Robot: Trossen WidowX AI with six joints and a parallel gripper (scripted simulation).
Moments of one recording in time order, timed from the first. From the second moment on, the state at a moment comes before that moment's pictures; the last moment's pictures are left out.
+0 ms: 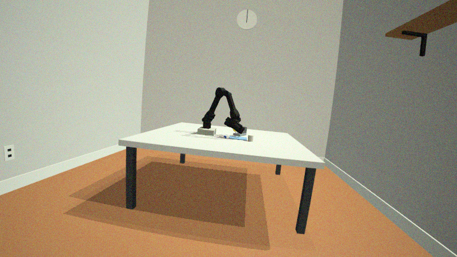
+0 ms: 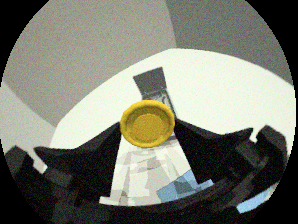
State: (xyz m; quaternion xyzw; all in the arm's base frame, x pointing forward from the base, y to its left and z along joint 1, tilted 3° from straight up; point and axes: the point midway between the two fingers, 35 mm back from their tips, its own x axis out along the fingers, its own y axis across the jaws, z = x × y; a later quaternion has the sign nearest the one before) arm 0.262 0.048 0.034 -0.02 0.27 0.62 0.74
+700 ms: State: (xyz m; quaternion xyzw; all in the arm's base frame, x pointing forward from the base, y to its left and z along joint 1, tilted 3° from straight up) arm 0.260 0.037 0.028 -0.09 0.08 0.59 0.80
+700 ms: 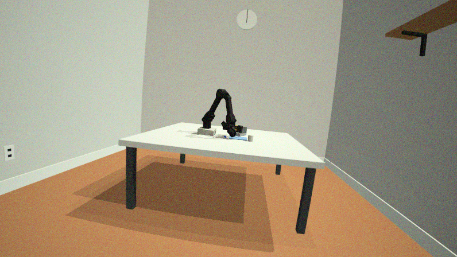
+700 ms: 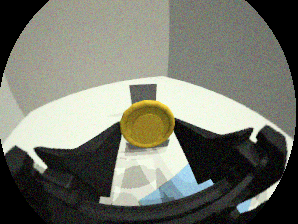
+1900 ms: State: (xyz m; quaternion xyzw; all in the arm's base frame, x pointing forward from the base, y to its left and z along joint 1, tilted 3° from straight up) arm 0.274 0.071 0.026 -0.10 0.08 0.59 0.80
